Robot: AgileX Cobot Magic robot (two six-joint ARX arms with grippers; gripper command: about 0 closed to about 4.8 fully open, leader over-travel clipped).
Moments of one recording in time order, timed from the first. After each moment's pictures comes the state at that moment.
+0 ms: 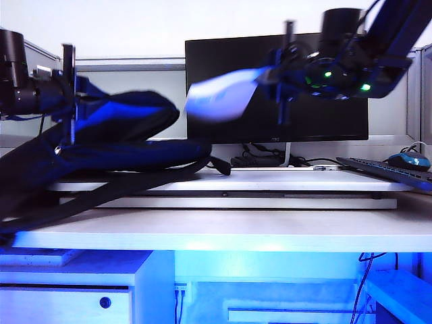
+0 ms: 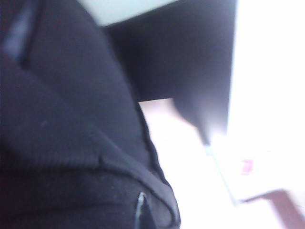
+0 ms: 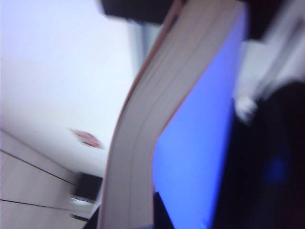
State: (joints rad) left arm -0.02 2.02 1.19 1.09 0.58 -1.38; right arm 0.27 2.06 1.38 0.98 -0.34 1.50
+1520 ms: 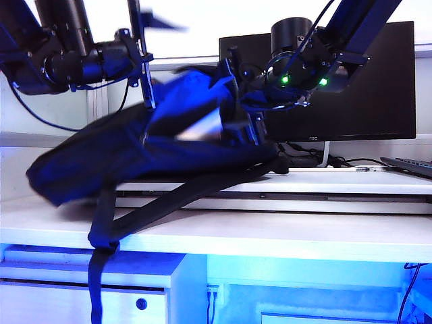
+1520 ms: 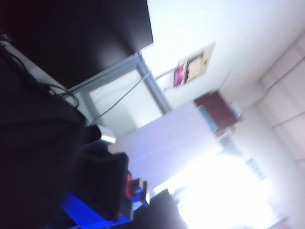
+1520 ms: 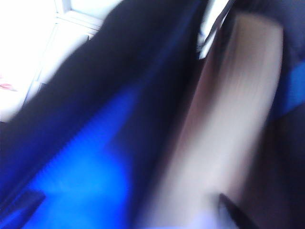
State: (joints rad) left arm -0.26 2.01 1.31 1.14 0.81 -1.40; right arm 0.40 2.11 1.49 0.61 -0.27 1.21
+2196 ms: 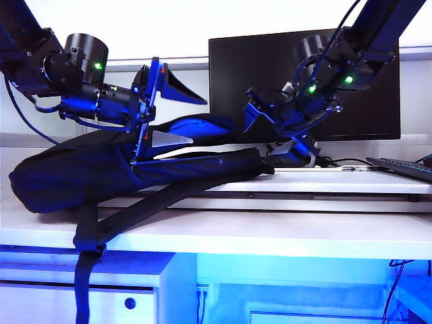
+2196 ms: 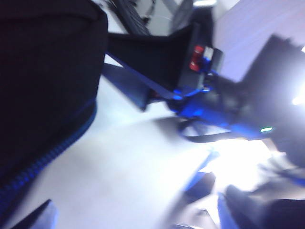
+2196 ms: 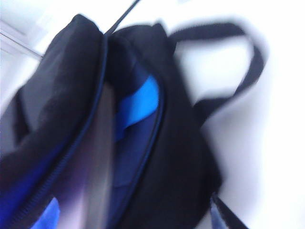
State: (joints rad) left arm -0.25 2.01 1.31 0.45 0.94 -0.51; right arm 0.29 2.09 1.50 0.30 -0.17 0.71
